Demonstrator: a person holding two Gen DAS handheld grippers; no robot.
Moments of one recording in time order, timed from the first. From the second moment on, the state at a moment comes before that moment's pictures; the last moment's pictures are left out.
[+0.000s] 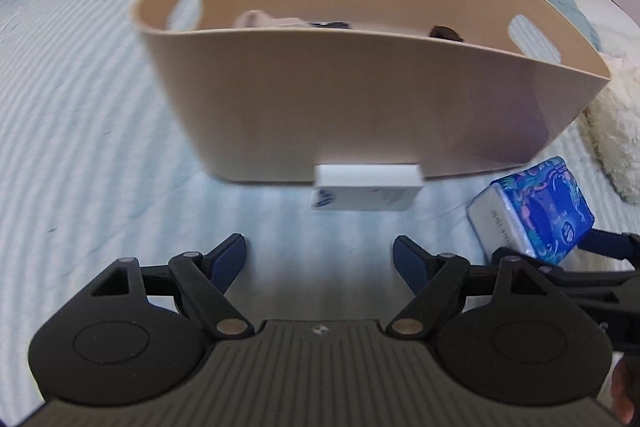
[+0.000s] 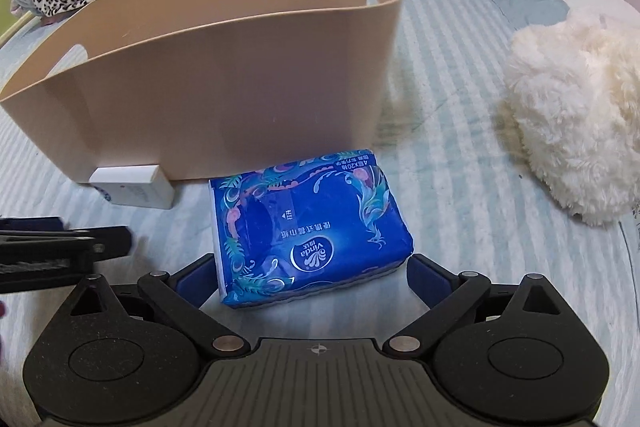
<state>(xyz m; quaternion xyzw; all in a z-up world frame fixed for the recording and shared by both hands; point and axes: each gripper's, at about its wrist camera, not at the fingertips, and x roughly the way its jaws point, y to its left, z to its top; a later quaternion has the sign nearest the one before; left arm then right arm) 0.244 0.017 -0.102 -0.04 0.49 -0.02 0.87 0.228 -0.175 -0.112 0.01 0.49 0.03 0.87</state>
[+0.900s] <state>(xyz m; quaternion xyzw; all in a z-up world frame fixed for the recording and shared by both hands) 0.239 0.017 -0.091 -0.02 0.45 -0.02 0.89 0.221 -0.186 -0.100 0.04 0.44 0.05 0.90</state>
